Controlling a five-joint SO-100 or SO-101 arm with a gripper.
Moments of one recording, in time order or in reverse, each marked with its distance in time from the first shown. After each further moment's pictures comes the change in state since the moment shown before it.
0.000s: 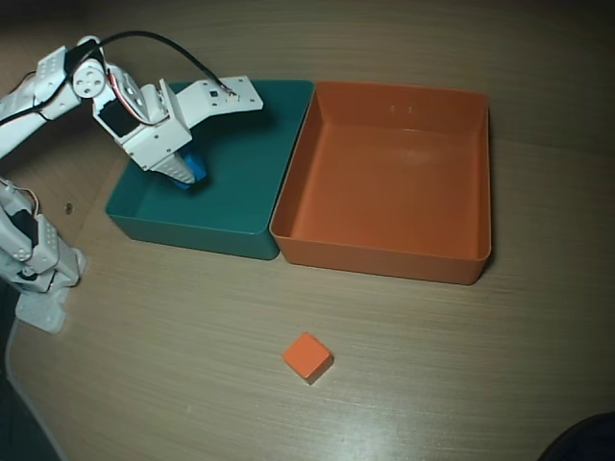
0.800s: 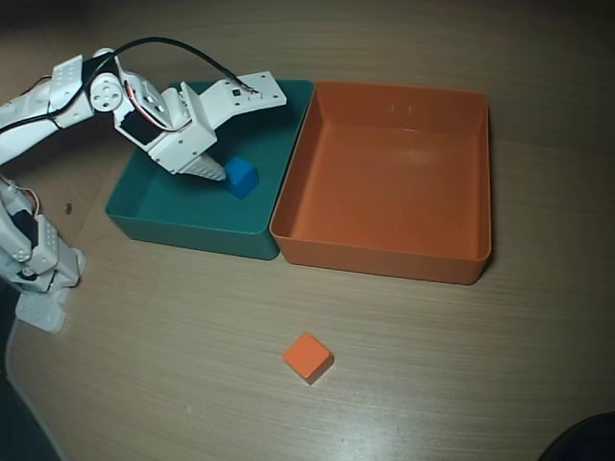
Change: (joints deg) arm 2.1 -4.1 1.2 -14.1 0.6
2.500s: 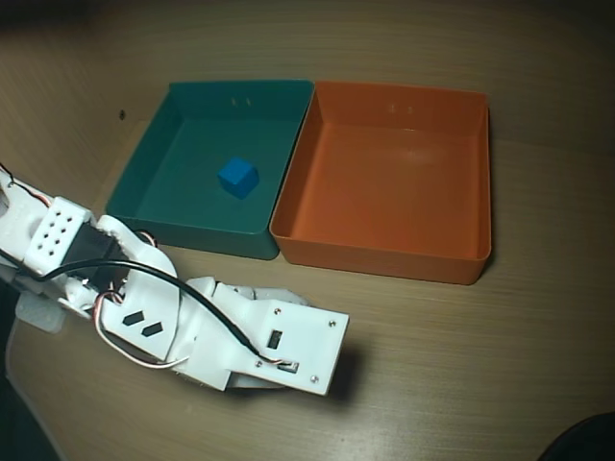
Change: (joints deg) arm 41.3 -12.8 0.0 -31.3 -0.7
